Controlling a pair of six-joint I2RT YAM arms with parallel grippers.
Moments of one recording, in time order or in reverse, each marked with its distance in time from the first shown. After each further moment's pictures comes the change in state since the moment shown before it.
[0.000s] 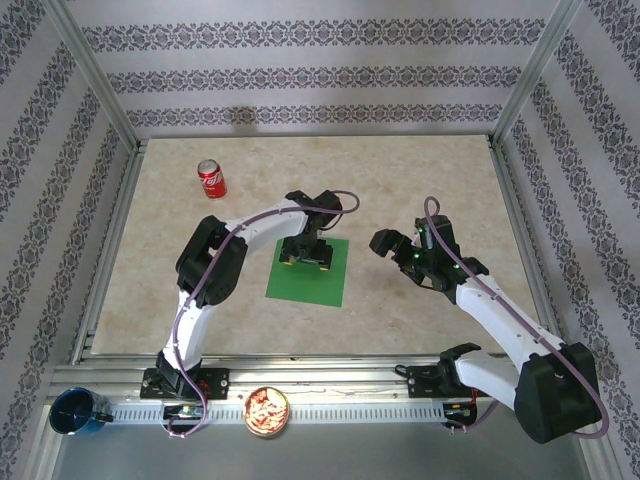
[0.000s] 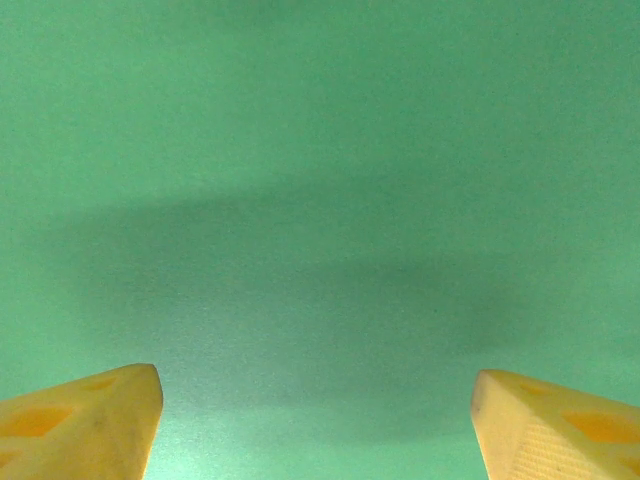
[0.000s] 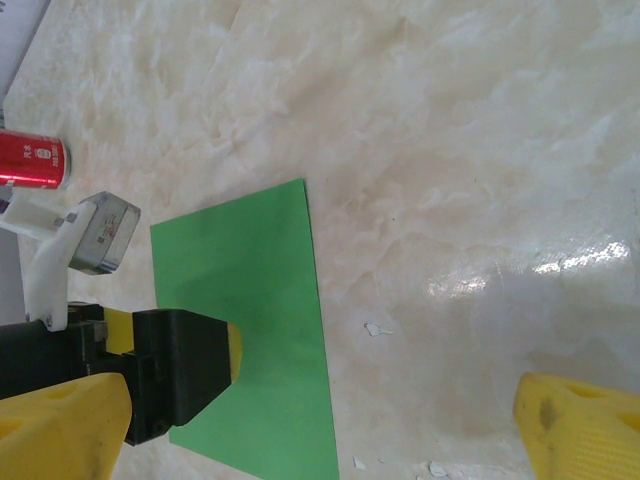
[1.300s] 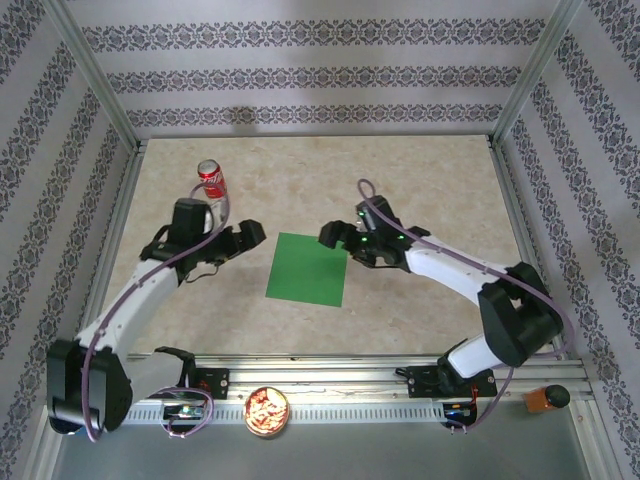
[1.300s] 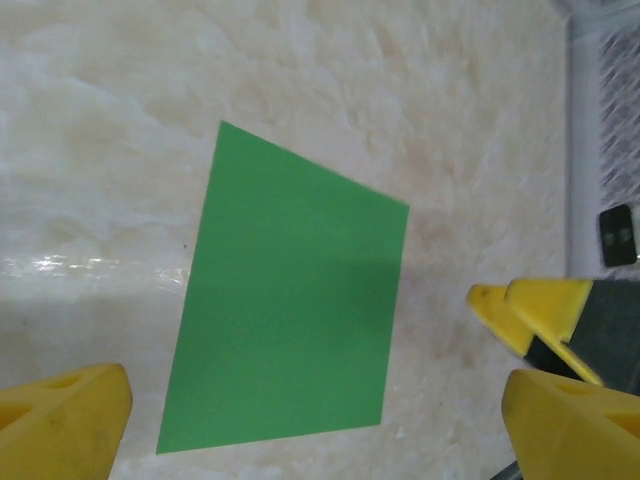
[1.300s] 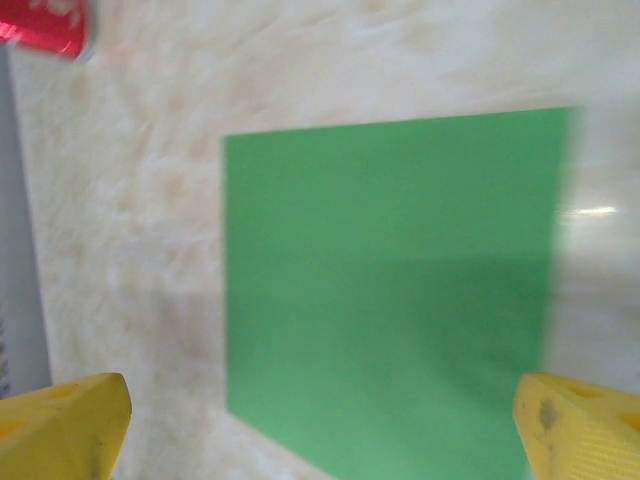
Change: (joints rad) left arm 0.464 -0.972 -0.830 0.591 0.422 -0.068; right arm 0.253 0.409 0.257 0.093 -0.005 0.053
